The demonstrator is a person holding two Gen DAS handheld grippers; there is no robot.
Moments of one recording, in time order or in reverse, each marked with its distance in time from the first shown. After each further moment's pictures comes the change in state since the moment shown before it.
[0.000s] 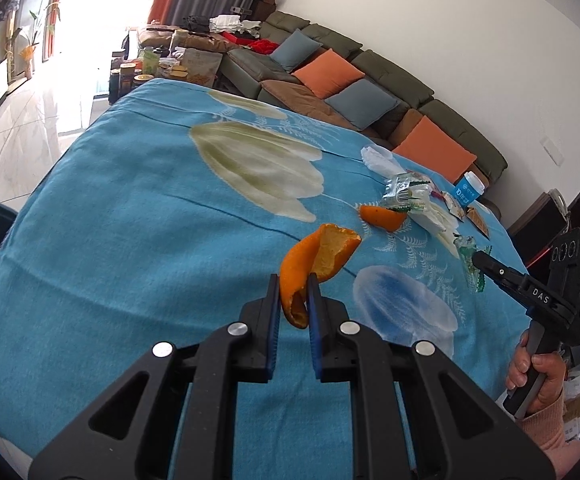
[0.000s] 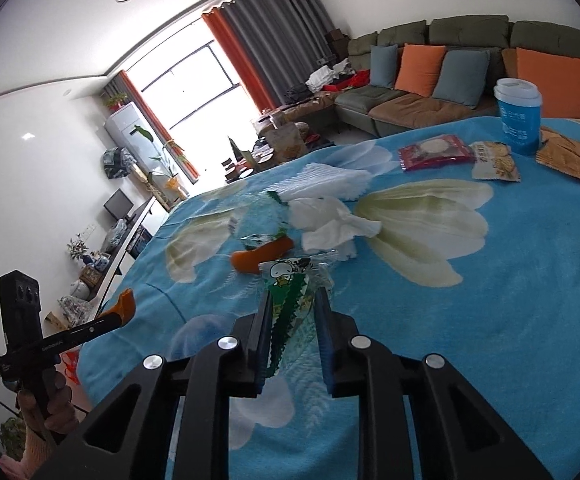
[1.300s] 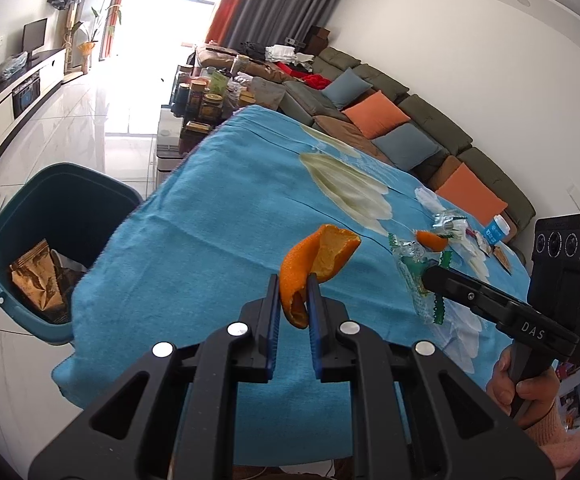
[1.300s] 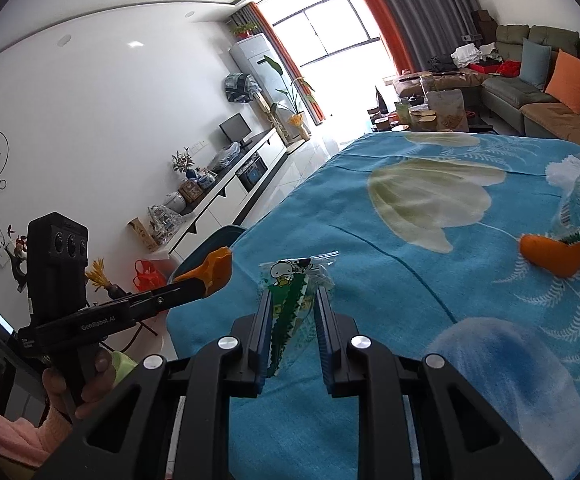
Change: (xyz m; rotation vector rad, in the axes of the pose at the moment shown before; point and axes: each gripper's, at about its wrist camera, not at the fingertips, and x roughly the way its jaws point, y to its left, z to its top) left arm -0.083 0.068 -0.032 -0.125 -0.136 0.127; right arm 0.073 0.174 -0.029 -0.270 0.187 0.362
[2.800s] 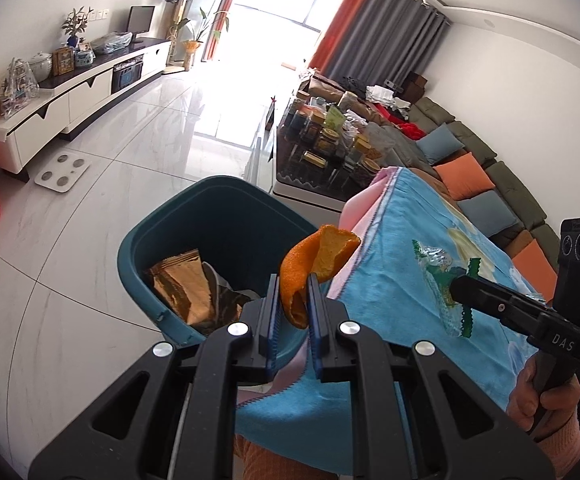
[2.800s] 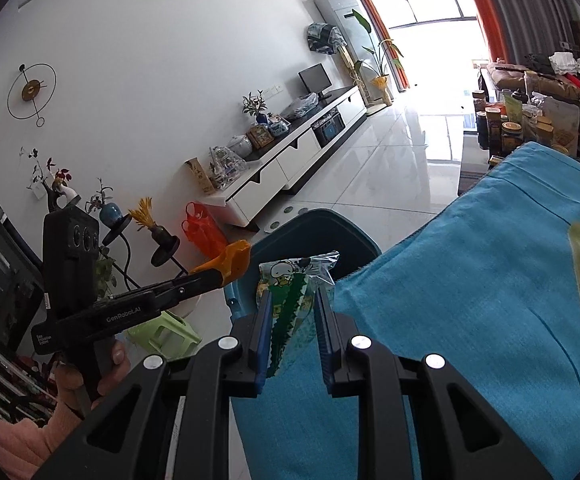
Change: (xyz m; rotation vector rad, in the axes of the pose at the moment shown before) left arm -0.060 0.138 0.013 -0.236 -0.119 0.261; right arm 0.143 0.109 0.056 -0.194 0.188 0.204
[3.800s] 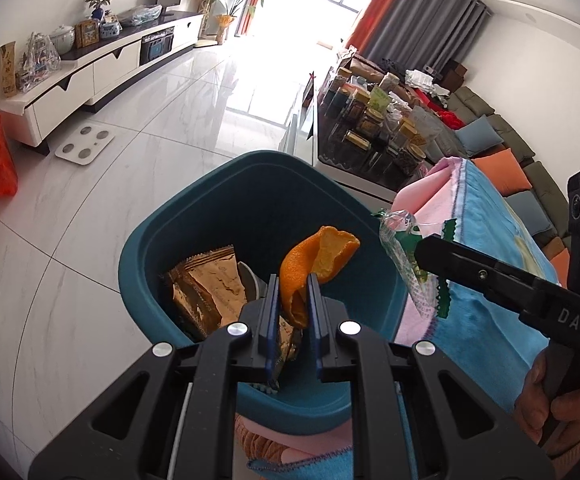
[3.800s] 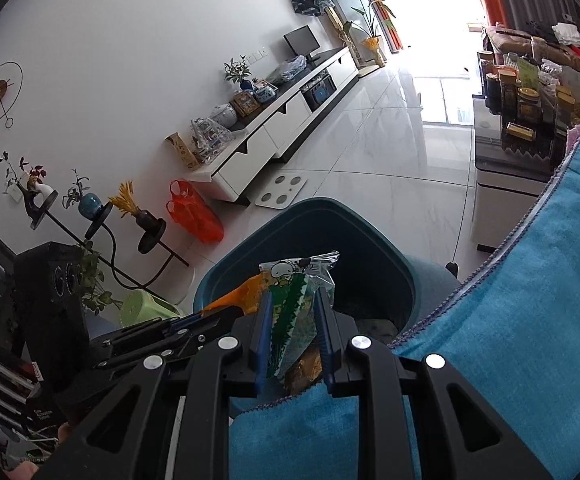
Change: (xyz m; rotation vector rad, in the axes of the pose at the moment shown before) left arm 0.065 0.030 0.010 -0.069 0.090 0.105; right arm 0.113 -0.005 0.038 0.070 0.144 -0.039
